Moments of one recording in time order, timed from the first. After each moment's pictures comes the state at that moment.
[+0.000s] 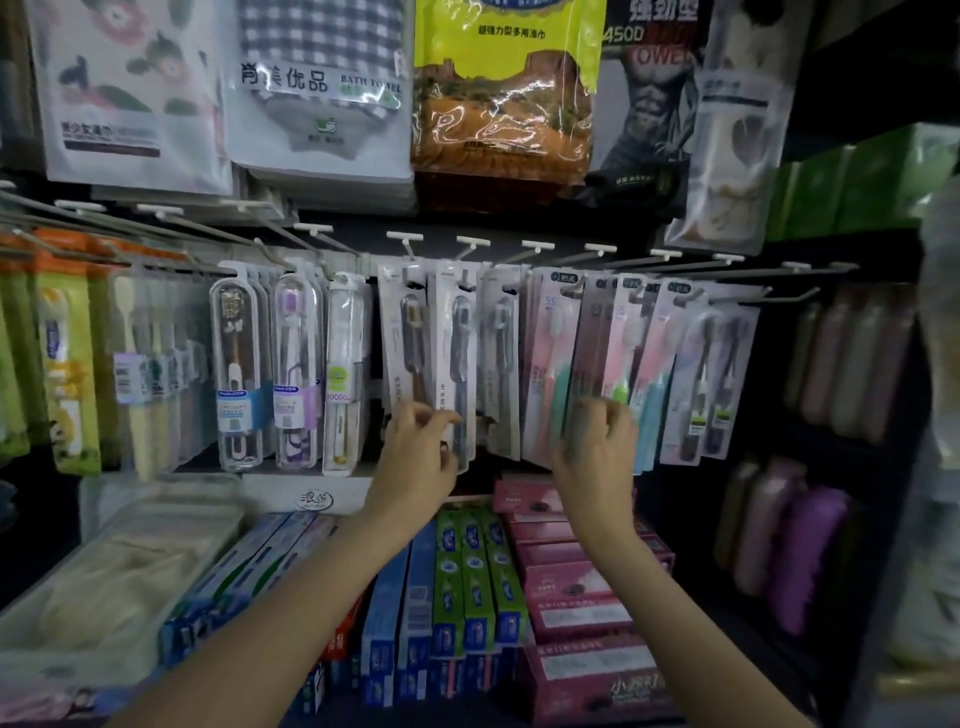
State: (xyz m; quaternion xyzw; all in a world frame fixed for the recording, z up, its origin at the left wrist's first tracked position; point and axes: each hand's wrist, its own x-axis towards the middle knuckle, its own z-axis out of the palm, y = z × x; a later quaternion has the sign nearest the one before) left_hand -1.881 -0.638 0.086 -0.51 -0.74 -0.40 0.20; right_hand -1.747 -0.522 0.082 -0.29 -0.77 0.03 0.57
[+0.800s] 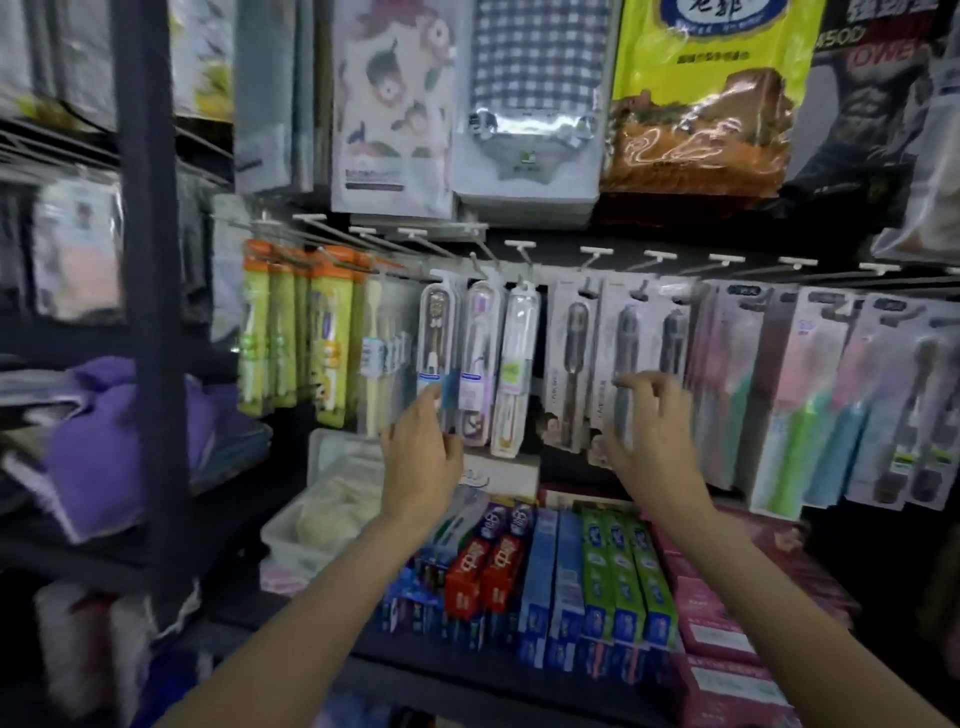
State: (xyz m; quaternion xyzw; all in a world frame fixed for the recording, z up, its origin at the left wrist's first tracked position) left_hand -1.921 -0.770 0.076 -0.31 -0.77 -0.47 0.29; right_hand -1.788 -0.605 0.113 -0.12 -0.85 0.03 0.51
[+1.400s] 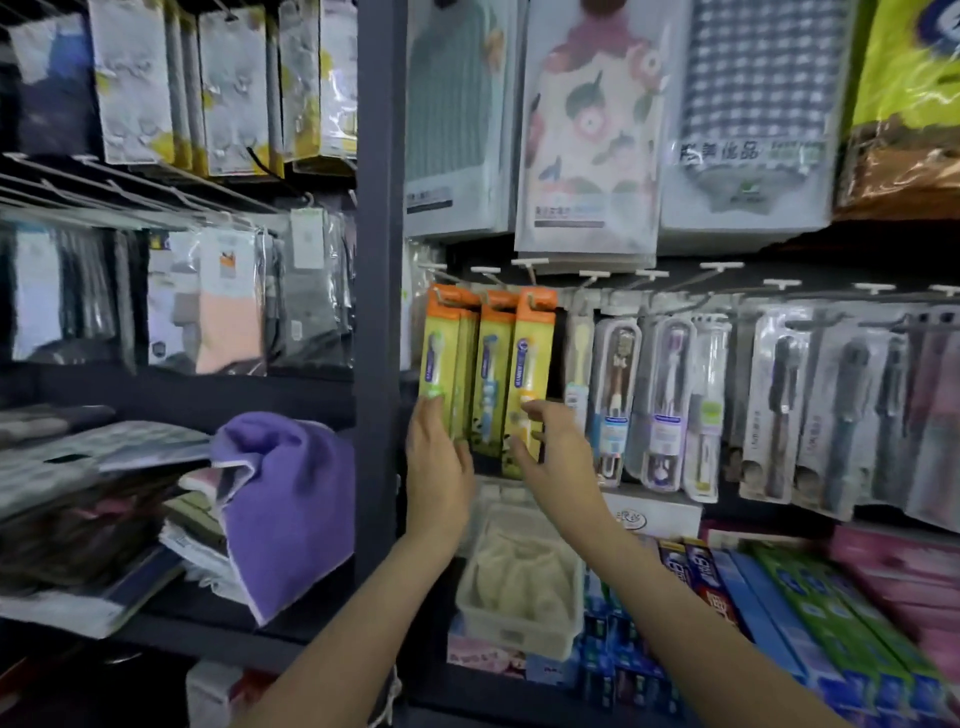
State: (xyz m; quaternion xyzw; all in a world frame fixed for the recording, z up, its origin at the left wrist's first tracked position) left_hand -2.085 -0.924 0.090 -0.30 -0.74 -0.52 0.29; right_hand -2.007 -0.832 0.112 -0.08 -0.86 0.21 0.45
